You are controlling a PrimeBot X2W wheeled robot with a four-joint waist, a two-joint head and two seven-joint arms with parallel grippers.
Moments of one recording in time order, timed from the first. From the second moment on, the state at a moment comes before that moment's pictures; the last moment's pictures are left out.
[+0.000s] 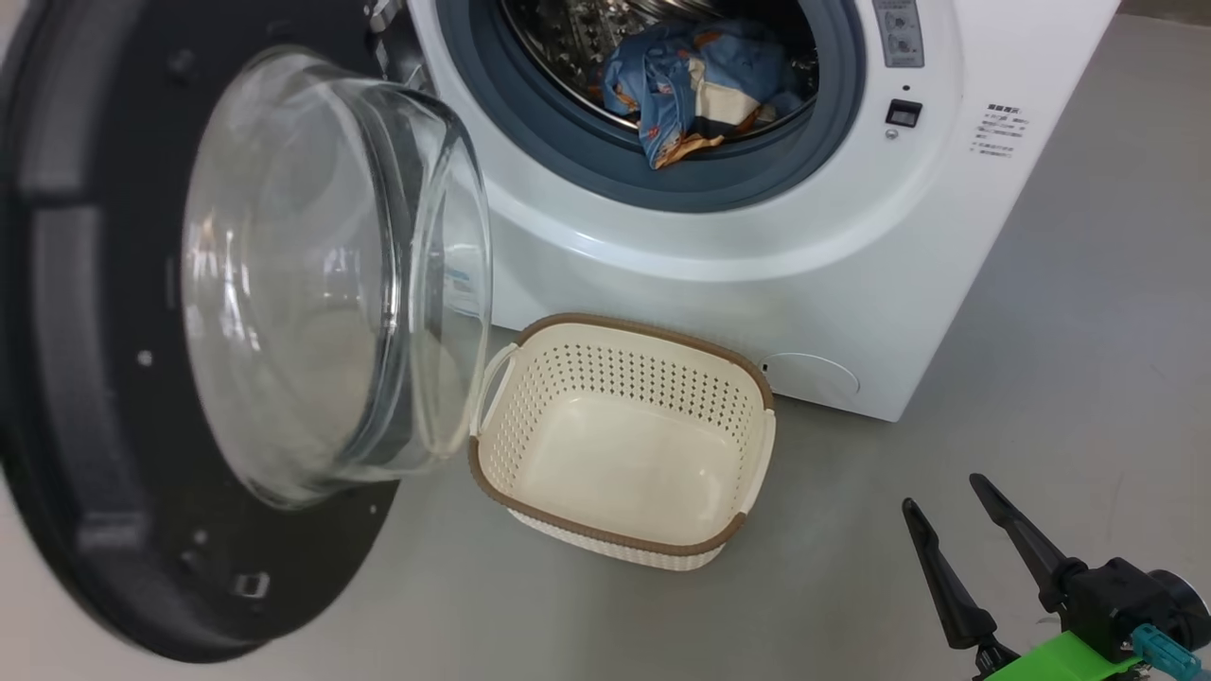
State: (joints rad) left arm -0.33 0.76 0.06 0.08 -1.60 -0.12 0.82; right arm 0.03 -0.25 0.11 0.08 0.23 0.13 -0.26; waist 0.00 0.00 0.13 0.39
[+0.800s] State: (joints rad) left arm -0.46 0.57 -0.16 -0.18 -1.56 -0.12 0.88; right arm 0.02 -0.19 0.08 0.06 0.23 0.13 -0.26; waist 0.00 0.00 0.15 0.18
